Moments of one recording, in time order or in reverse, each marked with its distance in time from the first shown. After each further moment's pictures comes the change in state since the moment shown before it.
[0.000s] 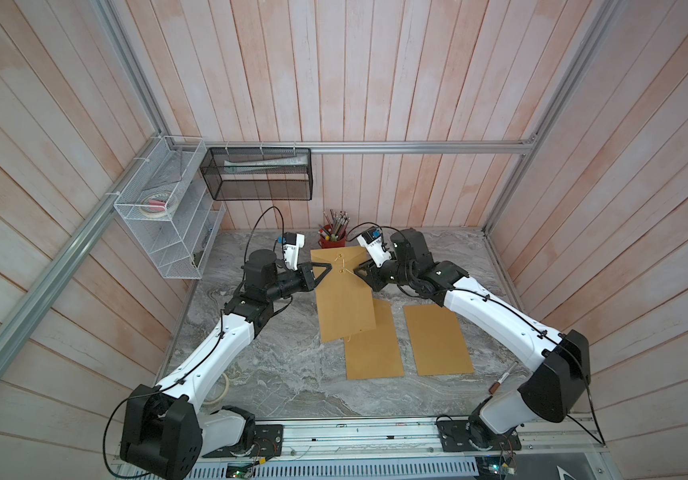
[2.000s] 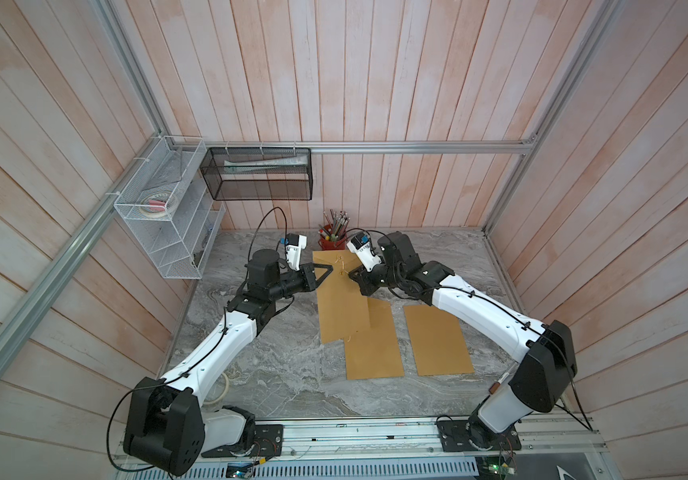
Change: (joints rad) left arm -0.003 0.032 0.003 -0.005 0.004 0.000; right arm 0.039 0.072 0.026 -0.010 0.000 0.001
